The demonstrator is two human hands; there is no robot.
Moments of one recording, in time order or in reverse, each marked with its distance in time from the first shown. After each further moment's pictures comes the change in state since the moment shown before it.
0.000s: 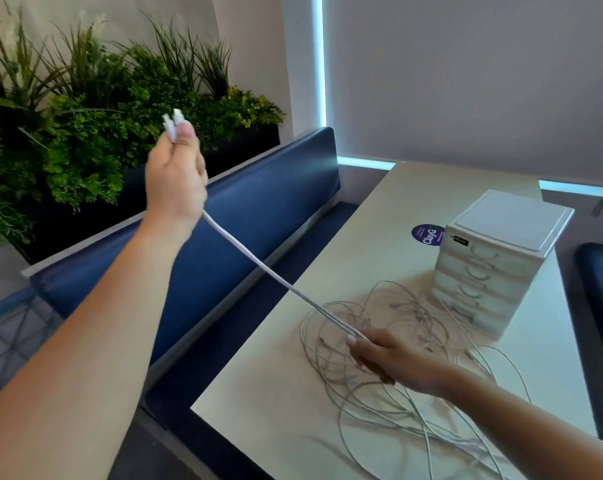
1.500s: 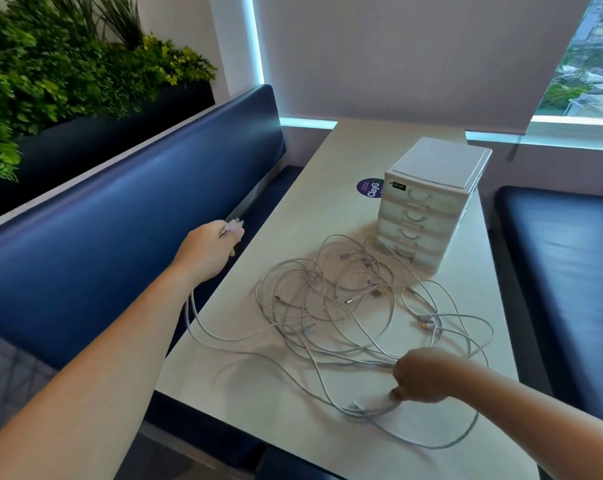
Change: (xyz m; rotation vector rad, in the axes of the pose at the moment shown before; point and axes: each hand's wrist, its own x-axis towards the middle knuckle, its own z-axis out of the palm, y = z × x) left_hand -0.082 -0.123 0.040 0.809 -0.536 -0.289; right_hand -0.098 0.068 0.000 -1.113 -0.327 0.638
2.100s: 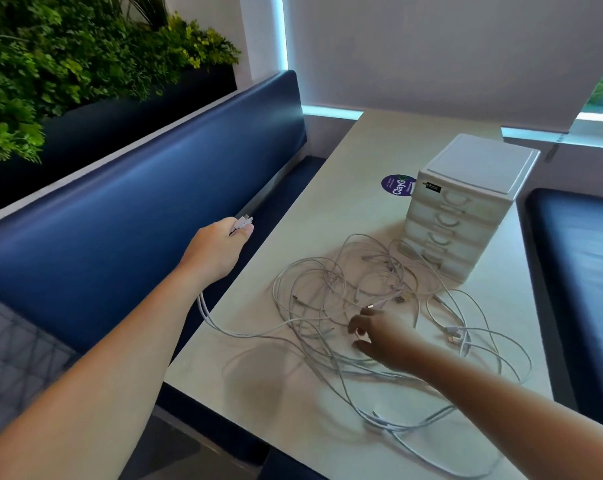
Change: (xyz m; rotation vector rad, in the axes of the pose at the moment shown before) left_hand 0.010 -0.020 -0.001 0.012 0.021 -0.046; right_hand 0.078 -0.028 -0.039 0.293 0.582 -0.197
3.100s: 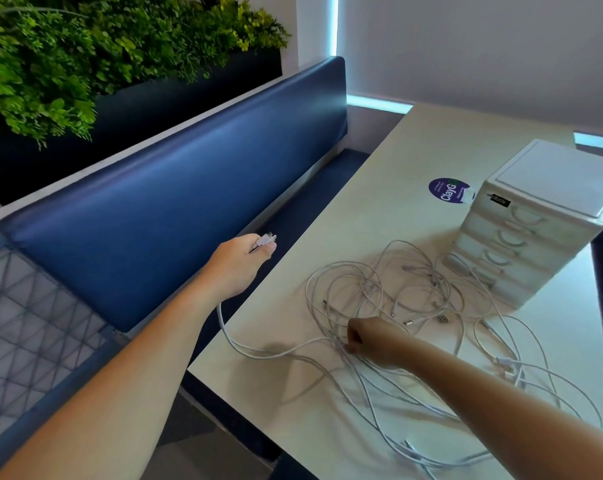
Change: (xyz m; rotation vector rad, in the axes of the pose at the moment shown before) left_hand -0.002 -0.040 -0.006 -0.063 -0.076 -0.097; right_hand 0.066 -0.045 0.005 0.060 -0.311 0.047
